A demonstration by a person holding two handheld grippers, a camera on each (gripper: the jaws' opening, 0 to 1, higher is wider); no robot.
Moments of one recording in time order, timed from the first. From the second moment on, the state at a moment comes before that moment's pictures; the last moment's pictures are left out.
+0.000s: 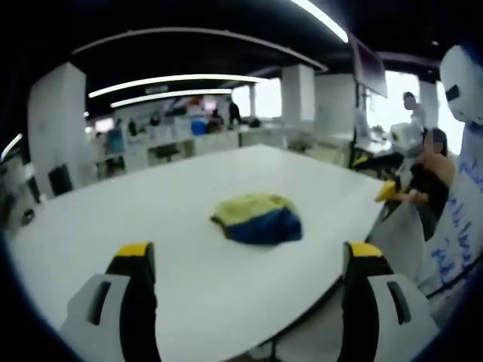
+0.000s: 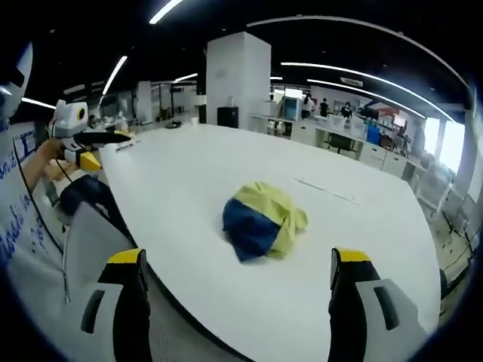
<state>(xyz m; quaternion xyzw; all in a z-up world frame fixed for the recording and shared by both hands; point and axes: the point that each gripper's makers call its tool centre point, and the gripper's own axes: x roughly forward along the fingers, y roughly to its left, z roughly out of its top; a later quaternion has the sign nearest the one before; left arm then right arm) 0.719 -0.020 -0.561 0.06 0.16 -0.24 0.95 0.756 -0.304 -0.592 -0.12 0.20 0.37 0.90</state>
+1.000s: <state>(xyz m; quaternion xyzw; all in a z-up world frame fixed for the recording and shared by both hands) 0.737 0.011 -0.570 0.08 0.16 -0.31 0.93 0.784 -0.167 -0.597 -0.20 0.19 0.44 0.85</state>
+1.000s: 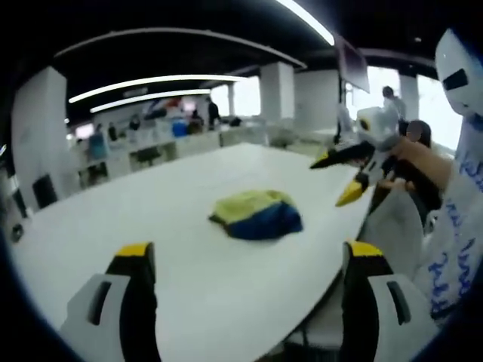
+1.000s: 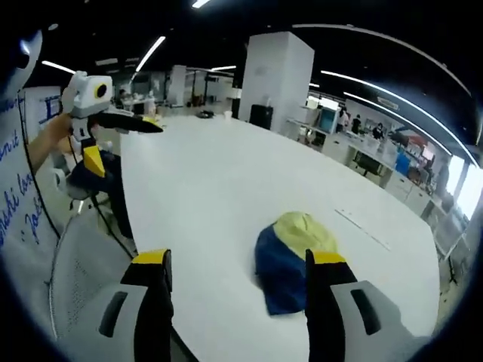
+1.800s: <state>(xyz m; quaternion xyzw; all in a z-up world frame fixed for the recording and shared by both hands) 0.741 0.040 -0.576 0.05 0.16 -0.29 0.94 0.875 -0.101 -0.668 -0.15 0.23 0.46 0.84</state>
